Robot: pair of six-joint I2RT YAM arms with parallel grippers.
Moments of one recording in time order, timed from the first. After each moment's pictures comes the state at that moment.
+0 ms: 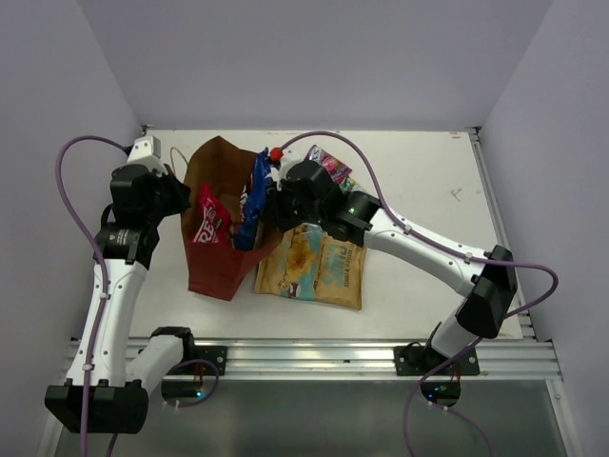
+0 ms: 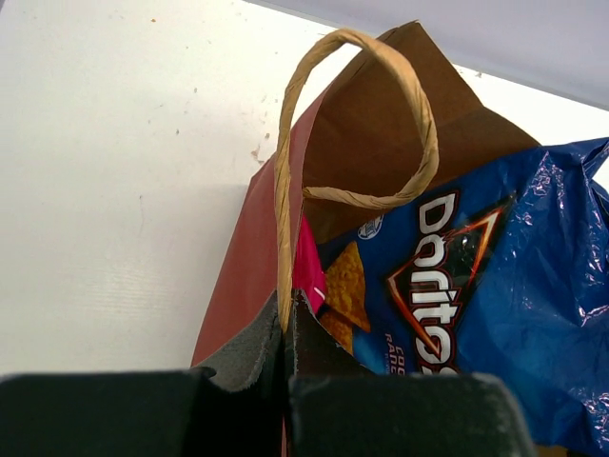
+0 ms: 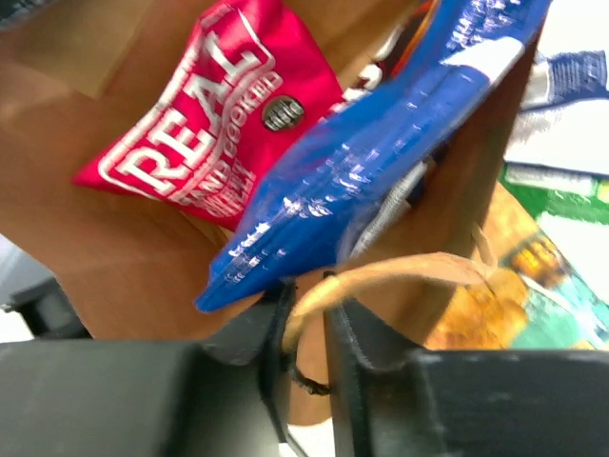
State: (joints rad) left arm -0.01 0.96 1.06 -0.53 0.05 -0.32; right arm 0.96 1.63 1.54 -0.41 0.00 0.43
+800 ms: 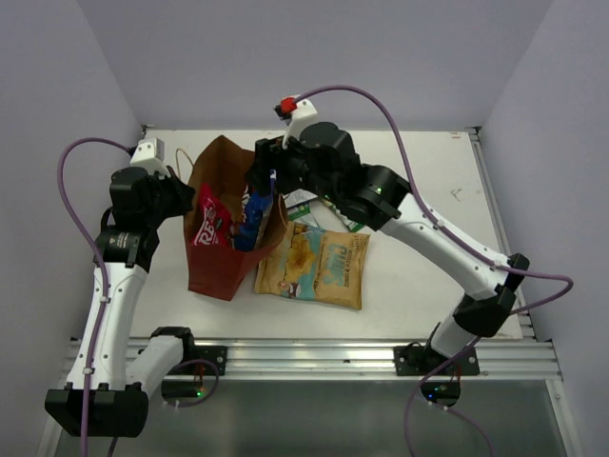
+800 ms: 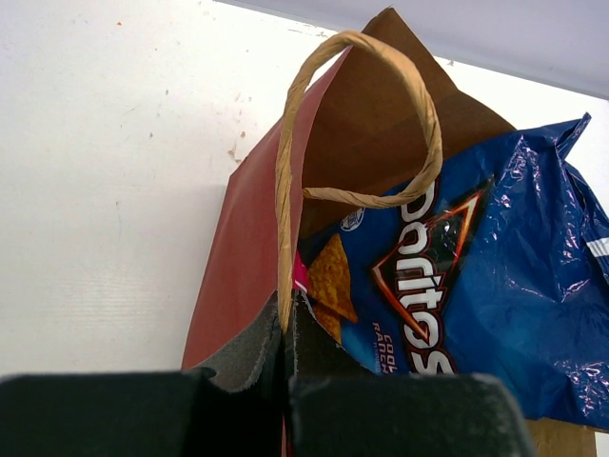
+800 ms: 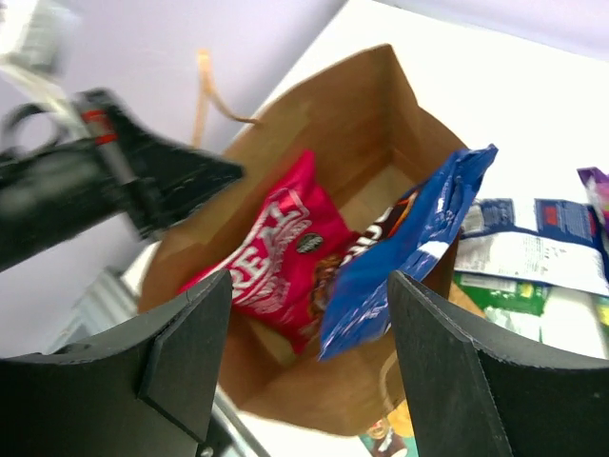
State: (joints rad) left arm -0.01 0.94 1.04 -0.51 0.13 -0.30; right arm 0.98 1.60 1.90 -0.56 0.16 0.39
